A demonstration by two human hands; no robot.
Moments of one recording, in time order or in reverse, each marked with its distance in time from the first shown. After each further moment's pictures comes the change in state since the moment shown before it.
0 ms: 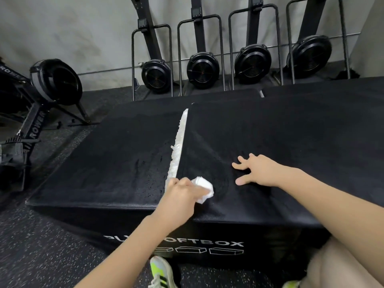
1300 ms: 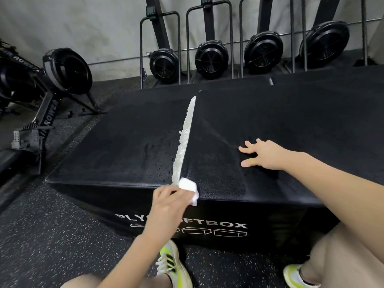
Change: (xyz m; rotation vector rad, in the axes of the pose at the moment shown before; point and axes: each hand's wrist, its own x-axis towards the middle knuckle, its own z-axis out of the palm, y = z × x) left_hand -0.095 0.009 0.016 0.014 0.446 -0.006; right_hand -0.004 0.004 0.010 0.078 0.055 0.009
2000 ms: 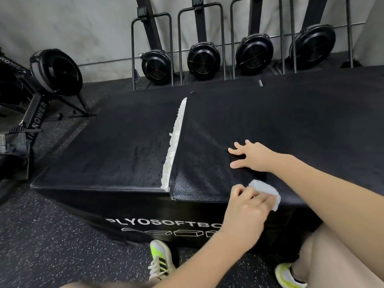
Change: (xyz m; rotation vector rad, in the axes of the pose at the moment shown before) left_hand 0.069 0.172 0.070 -0.142 0.002 0.193; right_hand 0.001 0.003 0.002 -0.046 0.013 -0.027
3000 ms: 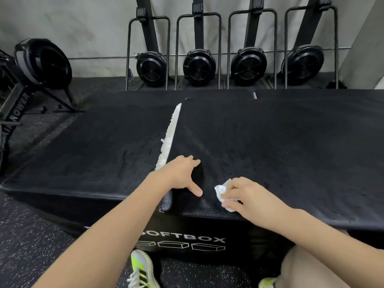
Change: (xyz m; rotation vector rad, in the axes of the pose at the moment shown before) left_hand 0.082 -0.161 -0.078 0.002 -0.966 -0.476; right_hand -0.079 -0.024 0.035 0.070 0.217 -0.352
